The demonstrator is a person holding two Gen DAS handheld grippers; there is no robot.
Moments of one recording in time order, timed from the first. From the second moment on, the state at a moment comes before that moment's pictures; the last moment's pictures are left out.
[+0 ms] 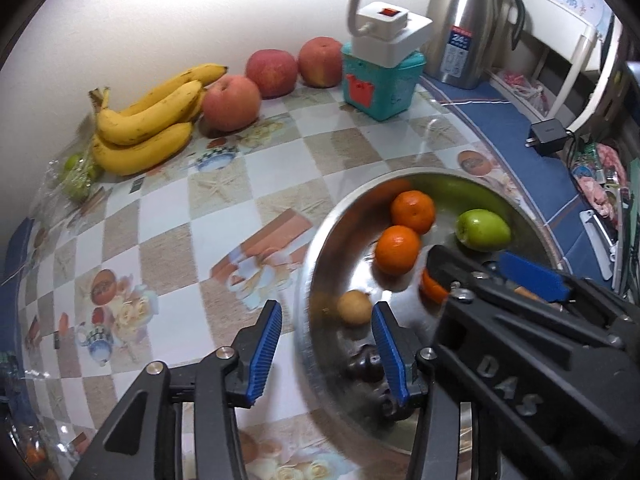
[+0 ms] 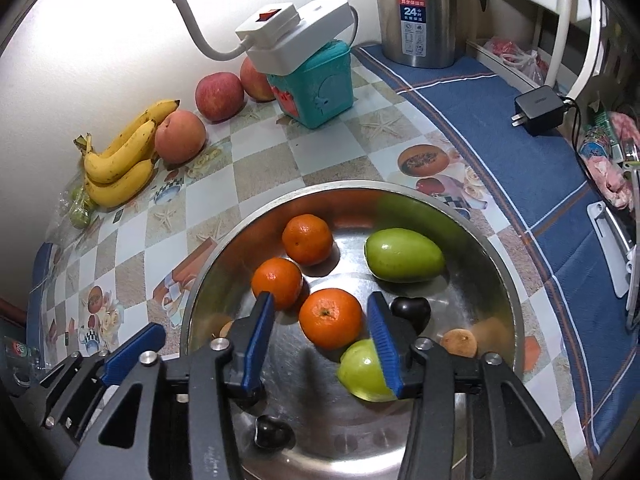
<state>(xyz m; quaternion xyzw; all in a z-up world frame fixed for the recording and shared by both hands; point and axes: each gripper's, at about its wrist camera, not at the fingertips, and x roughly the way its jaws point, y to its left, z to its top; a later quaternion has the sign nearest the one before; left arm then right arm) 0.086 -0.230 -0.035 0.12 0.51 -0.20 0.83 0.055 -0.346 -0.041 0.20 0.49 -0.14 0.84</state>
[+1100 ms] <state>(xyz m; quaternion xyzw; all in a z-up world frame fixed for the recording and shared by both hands) 0.066 -0.182 -0.028 0.16 0.51 -0.09 0.84 0.017 -0.310 -0.016 0.15 0.46 -0.16 0.86</state>
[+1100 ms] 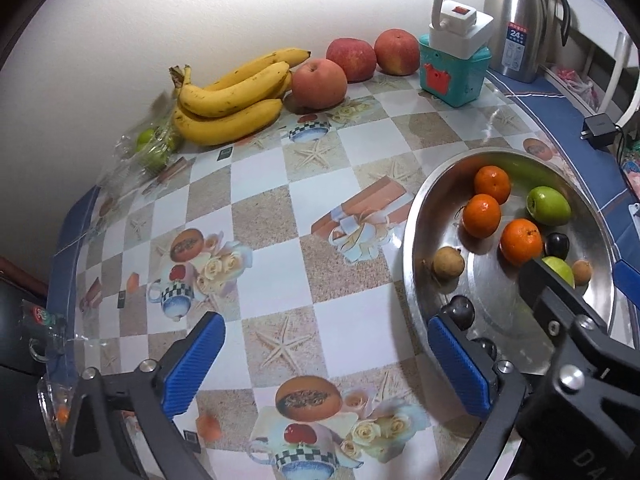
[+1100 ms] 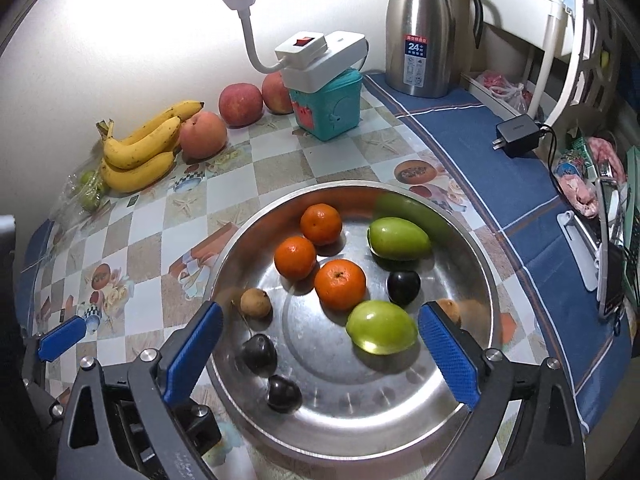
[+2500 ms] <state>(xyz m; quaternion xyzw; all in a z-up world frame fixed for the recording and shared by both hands) -0.032 -0.101 -0.020 0.10 0.55 0.00 0.83 -0.085 -0.288 -0.001 0.18 0.46 -0.15 0.86</state>
